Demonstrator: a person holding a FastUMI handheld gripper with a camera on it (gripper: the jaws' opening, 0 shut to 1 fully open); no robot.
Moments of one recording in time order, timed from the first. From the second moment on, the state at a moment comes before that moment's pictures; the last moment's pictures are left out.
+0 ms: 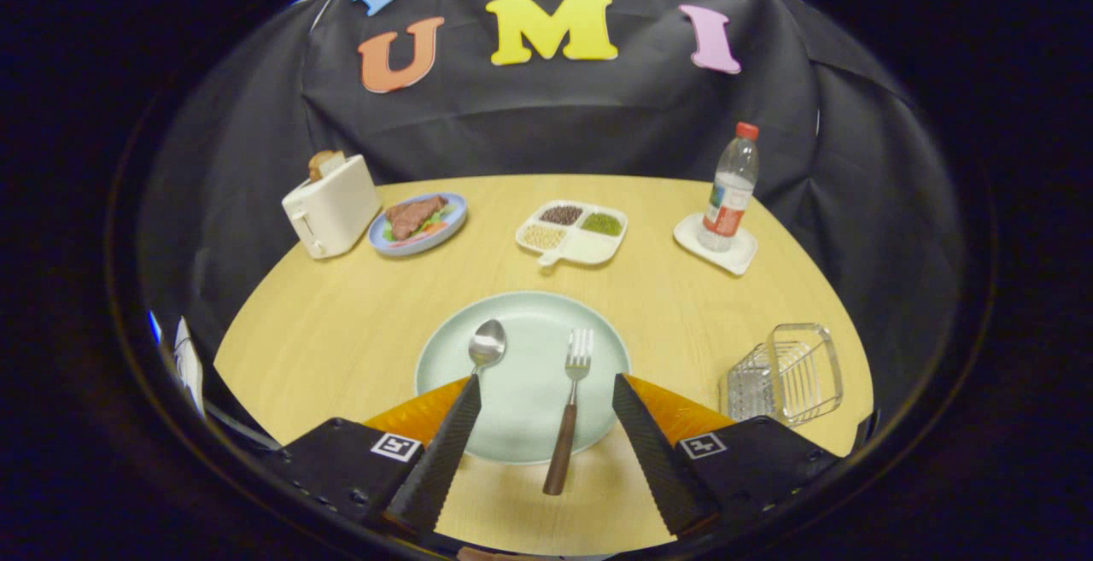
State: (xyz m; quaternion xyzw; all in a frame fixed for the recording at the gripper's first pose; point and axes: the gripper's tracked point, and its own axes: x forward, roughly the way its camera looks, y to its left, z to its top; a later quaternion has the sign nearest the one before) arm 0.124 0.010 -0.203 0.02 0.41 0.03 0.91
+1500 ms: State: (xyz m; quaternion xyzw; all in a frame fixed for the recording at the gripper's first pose) arm 0.123 -0.006 -0.235 0.05 0.53 0.00 0.85
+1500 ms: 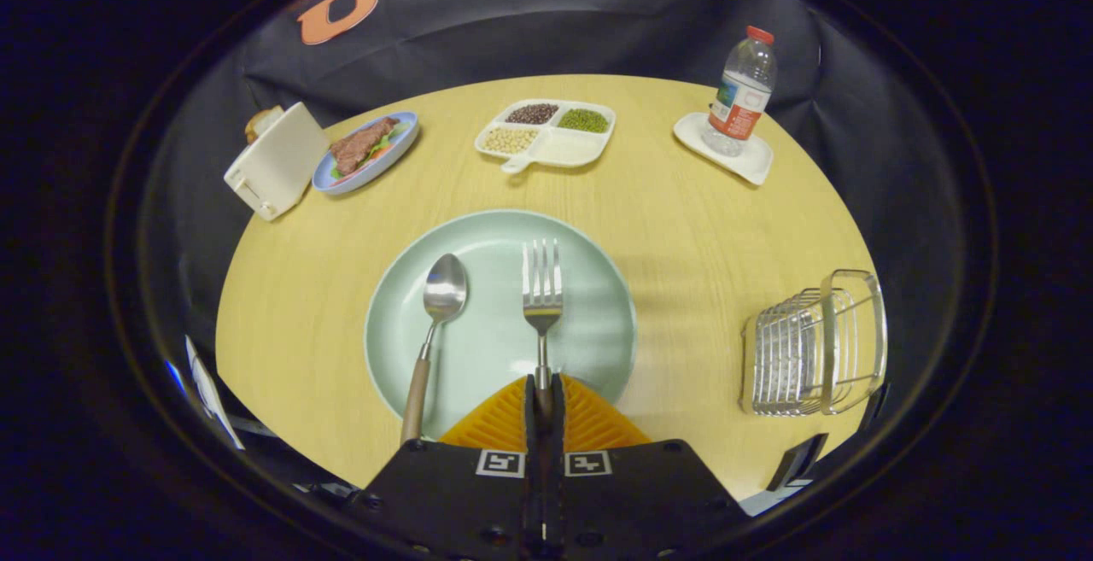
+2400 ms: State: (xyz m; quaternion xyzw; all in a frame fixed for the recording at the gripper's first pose) arm 0.058 -0.165 -0.165 0.10 0.48 -0.08 0.87
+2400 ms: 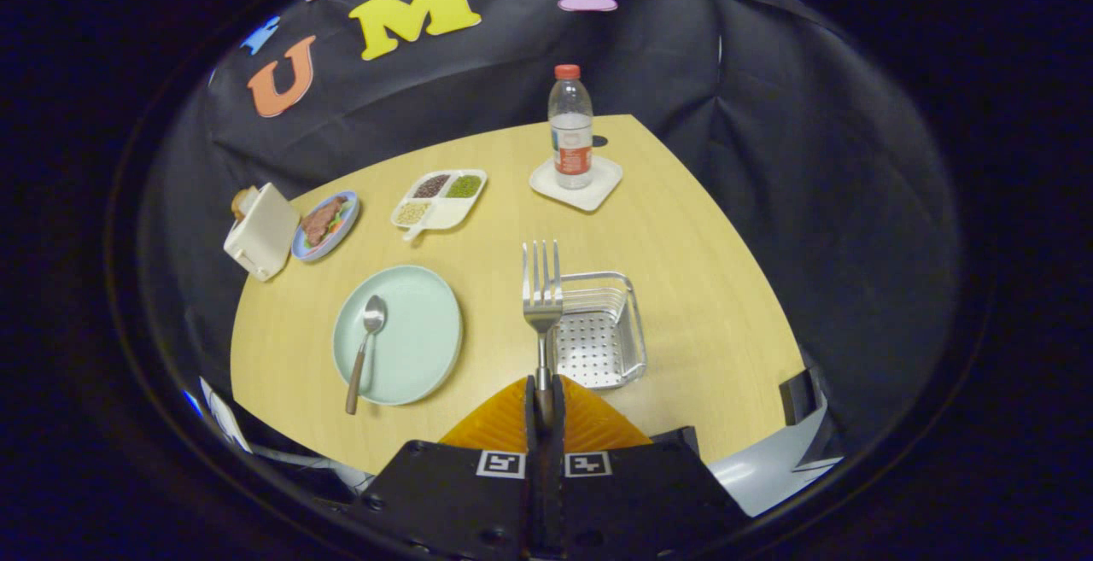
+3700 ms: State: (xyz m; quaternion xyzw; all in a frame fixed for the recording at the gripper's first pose) arm 0.070 -0.161 -0.142 0.03 0.42 -0.11 0.90
